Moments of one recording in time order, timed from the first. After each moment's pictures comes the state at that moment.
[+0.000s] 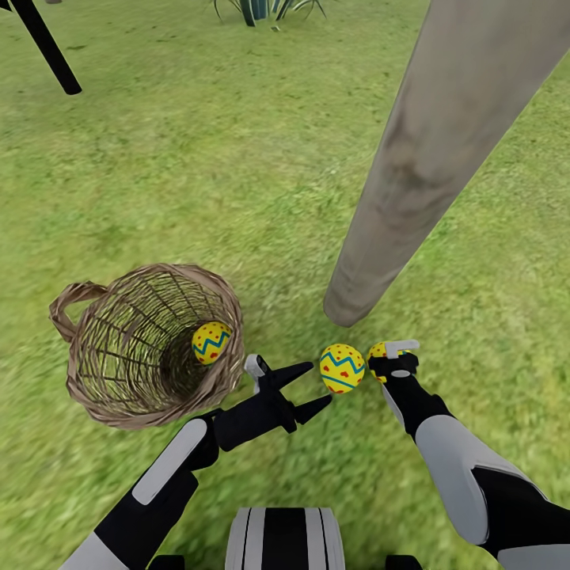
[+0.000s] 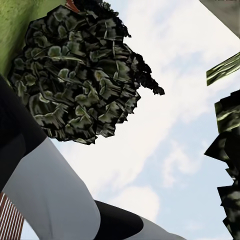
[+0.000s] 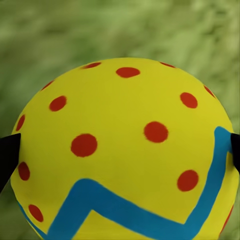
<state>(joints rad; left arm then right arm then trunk) -0.49 0.04 -0.50 -1.32 1.79 0.86 -0.38 -0.96 0.01 -0.20 -0.37 0.39 0.09 -0.21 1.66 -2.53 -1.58</state>
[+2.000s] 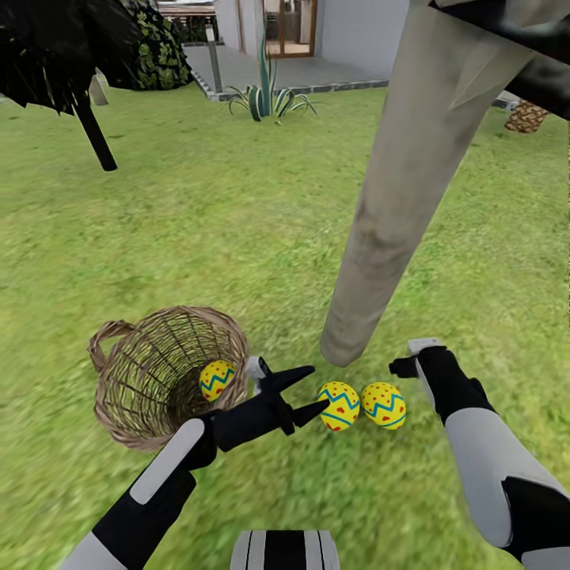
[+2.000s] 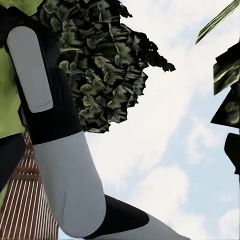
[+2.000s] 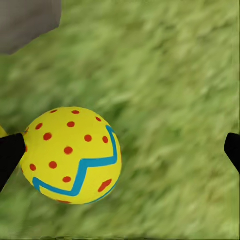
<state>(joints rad) -0.49 0.05 -0.50 -1.32 1.80 0.87 -0.32 -0.95 -0.09 -0.21 -0.67 0.37 0.71 0.13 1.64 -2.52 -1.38</state>
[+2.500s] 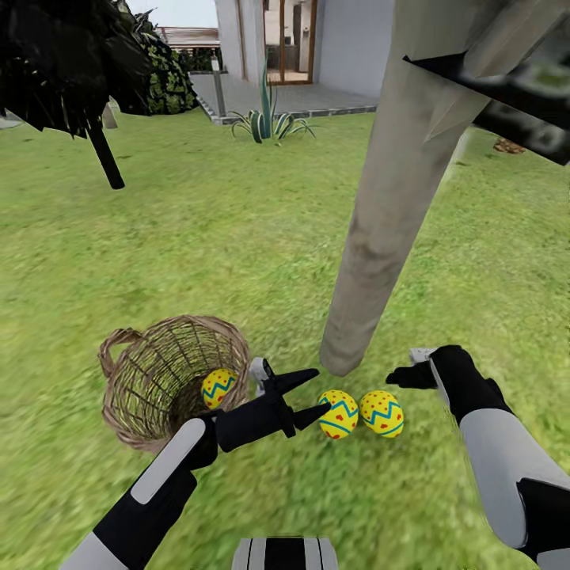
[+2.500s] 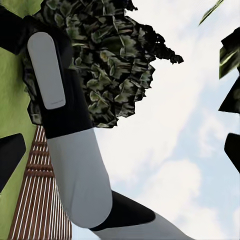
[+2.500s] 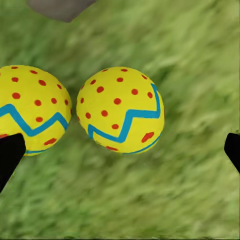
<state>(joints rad) -0.49 0.05 -0.50 -1.32 1.80 0.87 -0.27 -0.94 -0.14 -0.21 -0.67 0.37 0.88 0.41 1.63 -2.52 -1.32</state>
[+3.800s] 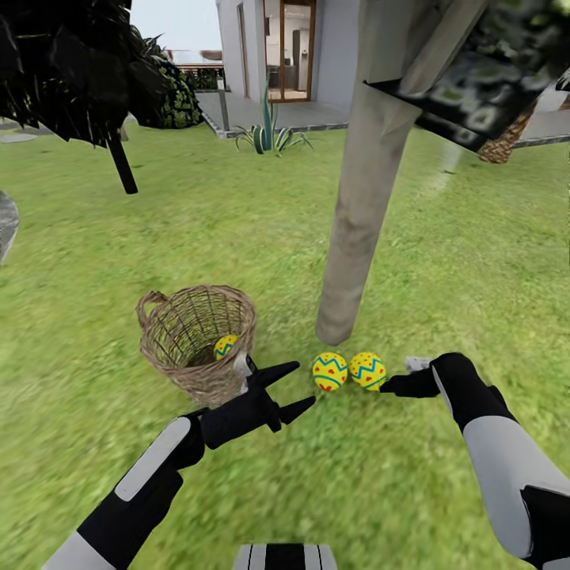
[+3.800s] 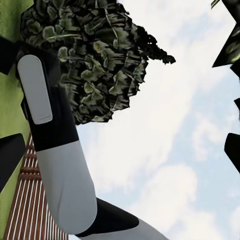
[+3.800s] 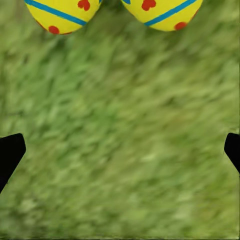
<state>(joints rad) -0.49 0.10 -0.48 -1.33 1.89 0.86 -0.27 -0.92 -0.16 -0.21 -0.66 0.37 0.89 0.55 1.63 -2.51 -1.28</state>
